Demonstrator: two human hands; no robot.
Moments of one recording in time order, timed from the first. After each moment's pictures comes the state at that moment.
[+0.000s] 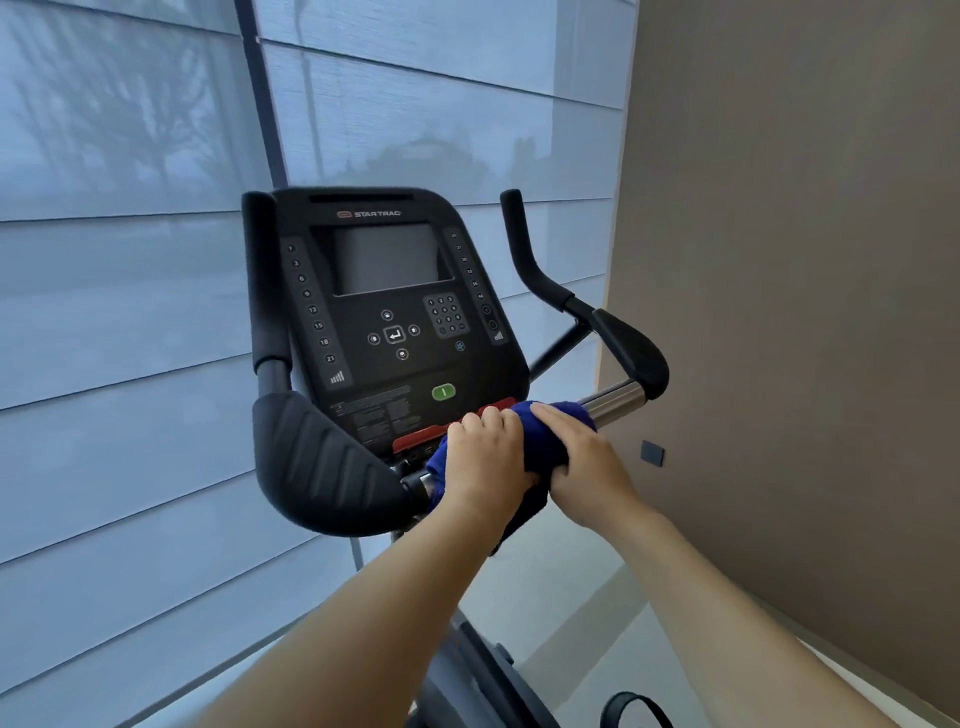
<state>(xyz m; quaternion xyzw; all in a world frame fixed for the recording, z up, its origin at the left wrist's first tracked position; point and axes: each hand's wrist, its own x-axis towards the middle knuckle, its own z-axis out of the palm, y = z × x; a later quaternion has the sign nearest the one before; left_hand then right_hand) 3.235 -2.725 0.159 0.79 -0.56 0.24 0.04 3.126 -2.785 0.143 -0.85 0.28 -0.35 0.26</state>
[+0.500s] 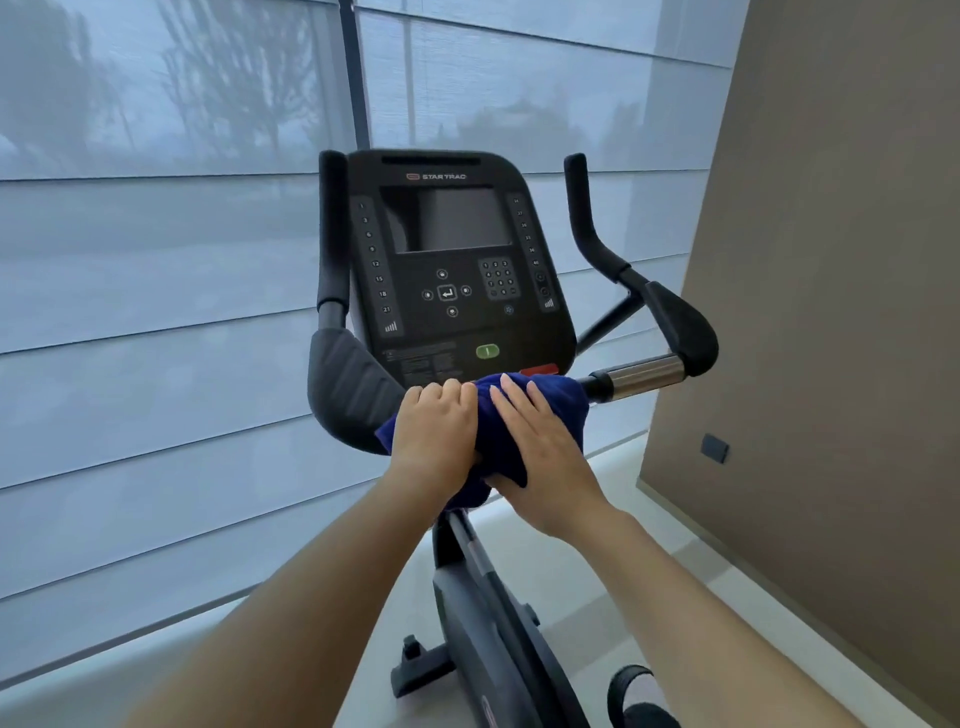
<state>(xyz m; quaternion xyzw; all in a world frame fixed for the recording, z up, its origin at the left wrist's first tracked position) 3.247 -2.657 0.158 0.83 -0.50 0.26 0.02 3.144 -2.753 0.108 -0.94 0.14 -0.30 0.11</state>
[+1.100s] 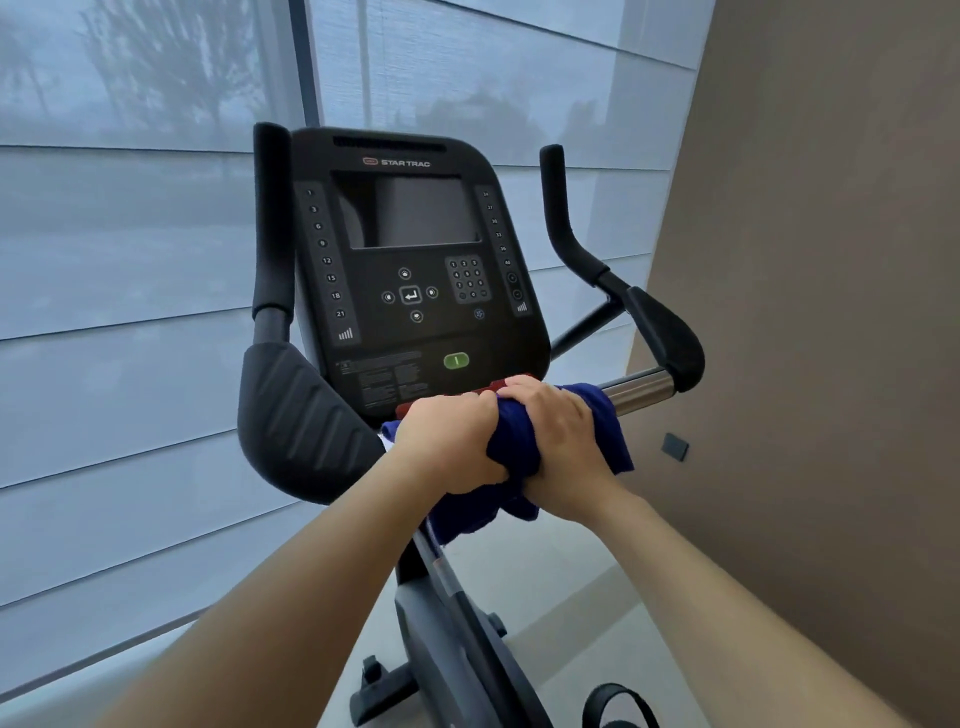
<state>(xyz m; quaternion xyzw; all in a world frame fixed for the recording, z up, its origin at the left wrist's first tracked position) 3.268 -2.714 0.174 0.80 -0.59 0.10 0.04 3.162 -2.823 0.117 -0.92 0.16 -0.36 0.06</state>
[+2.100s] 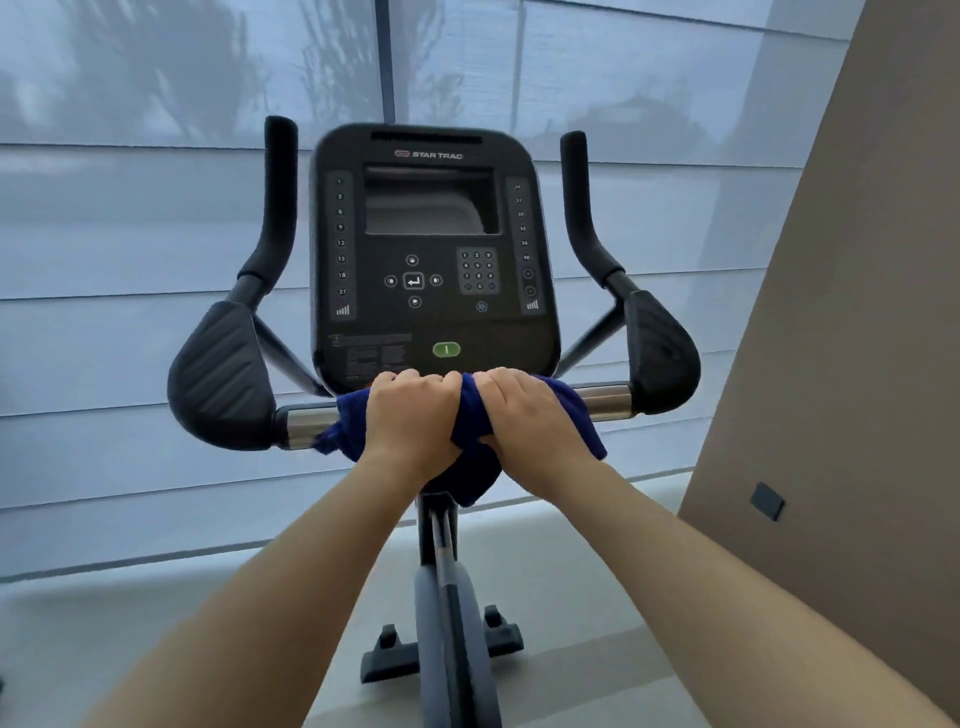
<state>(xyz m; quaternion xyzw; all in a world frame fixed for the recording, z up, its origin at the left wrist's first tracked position) 3.200 -2.781 0.145 0.88 -0.37 0.30 0.02 3.127 -2.906 0.131 -0.96 0.00 -0.27 -0.06</state>
